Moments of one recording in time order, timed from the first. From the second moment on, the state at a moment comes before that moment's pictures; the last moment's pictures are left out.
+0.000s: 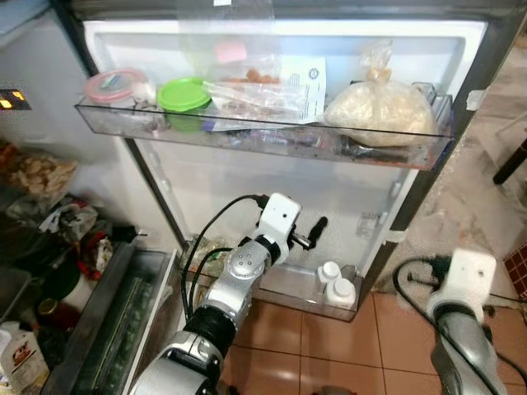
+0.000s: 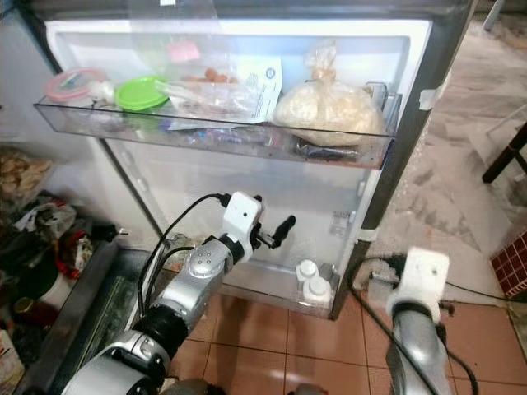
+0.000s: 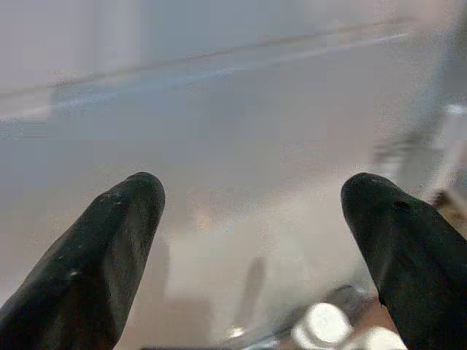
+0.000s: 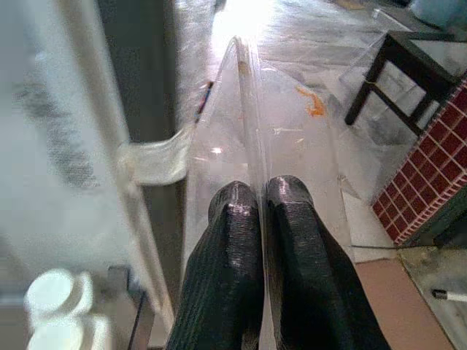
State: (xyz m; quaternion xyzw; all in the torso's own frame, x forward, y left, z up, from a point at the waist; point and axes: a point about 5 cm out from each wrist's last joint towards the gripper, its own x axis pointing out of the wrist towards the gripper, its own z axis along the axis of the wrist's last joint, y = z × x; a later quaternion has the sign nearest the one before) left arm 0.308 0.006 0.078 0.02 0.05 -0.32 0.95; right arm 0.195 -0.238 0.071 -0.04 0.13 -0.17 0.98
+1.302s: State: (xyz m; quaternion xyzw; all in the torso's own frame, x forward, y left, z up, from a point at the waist) left arm 0.343 0.011 0.096 0.17 0.04 -0.22 0.96; right arm 0.163 -0.242 0.089 -0.01 0.18 0.17 0.97
